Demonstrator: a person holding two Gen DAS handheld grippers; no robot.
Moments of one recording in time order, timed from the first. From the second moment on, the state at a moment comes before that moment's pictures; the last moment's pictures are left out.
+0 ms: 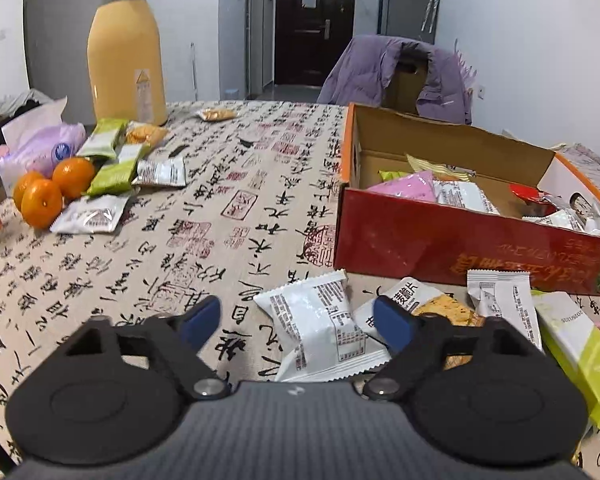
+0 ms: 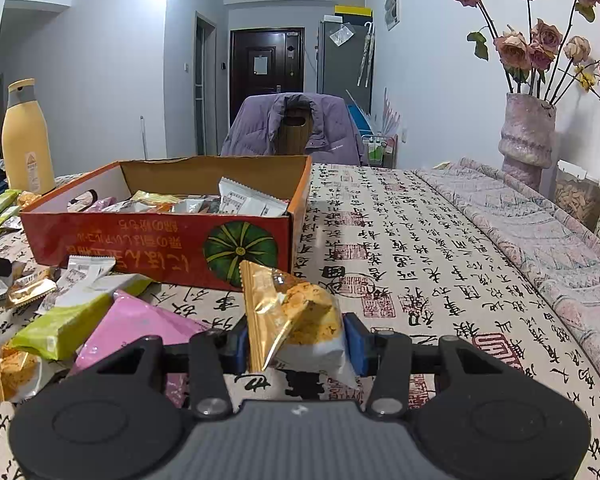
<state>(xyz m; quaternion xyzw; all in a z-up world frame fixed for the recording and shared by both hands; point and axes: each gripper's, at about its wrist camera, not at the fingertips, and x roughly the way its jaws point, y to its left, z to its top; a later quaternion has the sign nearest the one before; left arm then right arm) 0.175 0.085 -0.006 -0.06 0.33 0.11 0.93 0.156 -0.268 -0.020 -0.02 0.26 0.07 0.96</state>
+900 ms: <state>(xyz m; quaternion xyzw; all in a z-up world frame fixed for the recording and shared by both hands) 0.168 0.086 -0.006 -0.07 0.33 0.09 0.94 0.152 -0.265 -0.020 -0.03 0.25 0.06 0.96</state>
